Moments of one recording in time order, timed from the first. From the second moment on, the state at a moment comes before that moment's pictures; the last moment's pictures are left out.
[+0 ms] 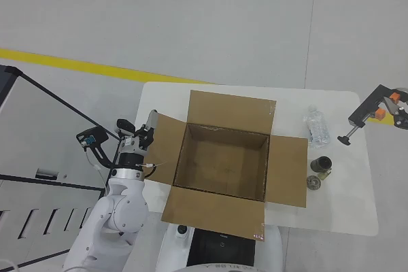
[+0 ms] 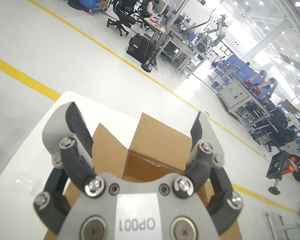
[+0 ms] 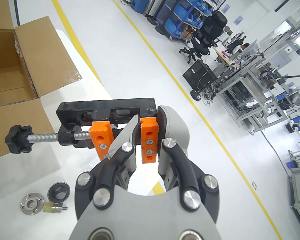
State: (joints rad) left arm 1.84 -1.22 -1.38 -2.22 0.76 0.33 0.14; right arm -1.49 -0.74 1.94 -1.64 -1.41 -0.87 -0.22
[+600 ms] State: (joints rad) left arm 1.84 -1.22 -1.38 -2.22 0.76 0.33 0.14; right arm -1.49 -0.74 1.94 -1.64 -1.41 -0.87 -0.22
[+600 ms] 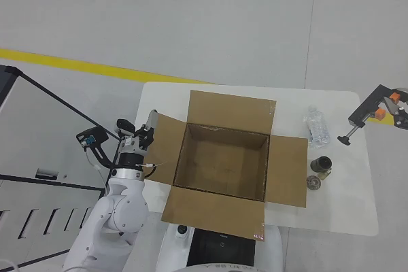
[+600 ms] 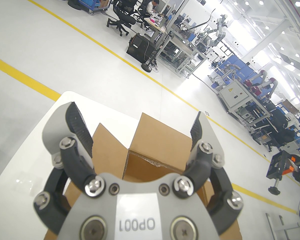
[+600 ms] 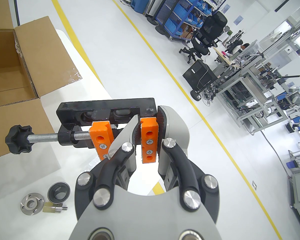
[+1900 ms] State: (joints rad) left arm 1.84 -1.22 -1.38 -2.22 0.76 0.33 0.14; right arm -1.52 -0.75 1.92 -1.65 -1.38 -0.85 -0.17
